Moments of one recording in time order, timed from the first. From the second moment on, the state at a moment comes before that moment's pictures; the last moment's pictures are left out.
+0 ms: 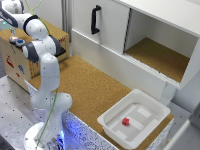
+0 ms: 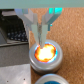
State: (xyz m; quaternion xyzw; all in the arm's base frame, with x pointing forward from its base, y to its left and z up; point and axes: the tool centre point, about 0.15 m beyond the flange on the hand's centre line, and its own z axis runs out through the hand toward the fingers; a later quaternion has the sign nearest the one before) arm 0.150 0.602 0.492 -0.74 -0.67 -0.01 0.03
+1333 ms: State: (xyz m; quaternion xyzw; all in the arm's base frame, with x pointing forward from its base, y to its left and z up) arm 0.245 0.430 0.527 -0.89 -0.44 0.08 -0.03
